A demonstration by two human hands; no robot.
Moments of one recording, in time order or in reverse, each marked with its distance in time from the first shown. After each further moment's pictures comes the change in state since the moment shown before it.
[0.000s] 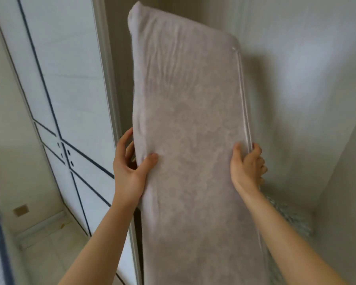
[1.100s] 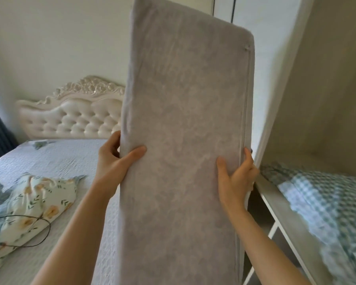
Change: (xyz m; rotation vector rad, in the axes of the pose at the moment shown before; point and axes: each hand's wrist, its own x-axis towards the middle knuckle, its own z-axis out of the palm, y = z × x) left_hand -0.196 0.153 -0.205 0.601 0.705 -0.067; right_hand -0.278 -0.042 0.066 0.553 -0.877 -0.361
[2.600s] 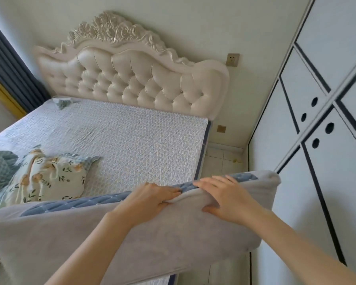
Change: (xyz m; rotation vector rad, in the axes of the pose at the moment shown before) left_hand 0.316 -0.346 0.030 1.010 -0.803 -0.135; right_hand 0.280 0.200 0.398 -0.675 -1.313 -0.846
